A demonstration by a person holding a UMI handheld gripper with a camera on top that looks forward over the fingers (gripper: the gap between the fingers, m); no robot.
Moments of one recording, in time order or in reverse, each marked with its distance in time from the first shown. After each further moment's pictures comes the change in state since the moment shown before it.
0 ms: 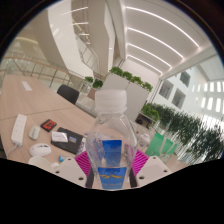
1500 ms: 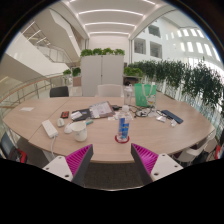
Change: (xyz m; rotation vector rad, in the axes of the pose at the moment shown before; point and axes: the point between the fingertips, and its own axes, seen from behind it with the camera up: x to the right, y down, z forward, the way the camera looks) arm -0.043 0.099 -0.337 -0.296 0.058 0.498
